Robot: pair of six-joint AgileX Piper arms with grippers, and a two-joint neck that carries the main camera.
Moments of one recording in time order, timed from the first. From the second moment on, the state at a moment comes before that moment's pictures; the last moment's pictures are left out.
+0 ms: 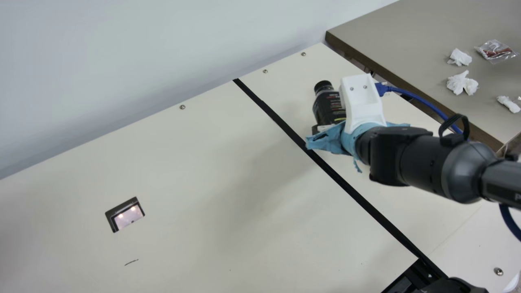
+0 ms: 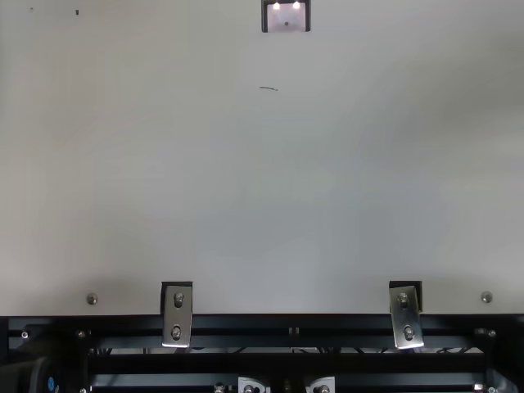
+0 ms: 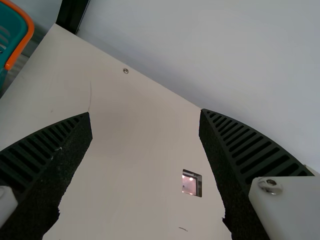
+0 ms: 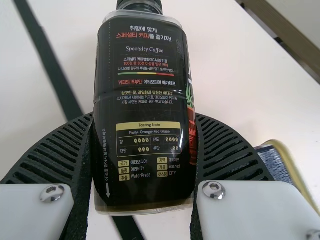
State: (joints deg) left arm 10.7 65.3 -47.3 -50.4 30.7 16.3; right arm -14.5 75.7 -31.0 98.7 -18.2 -93.9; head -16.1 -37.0
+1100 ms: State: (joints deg) left arm 10.7 65.3 -47.3 -50.4 30.7 16.3; right arm -22.3 84.0 -32.6 91.0 -12.8 -91.9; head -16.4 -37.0
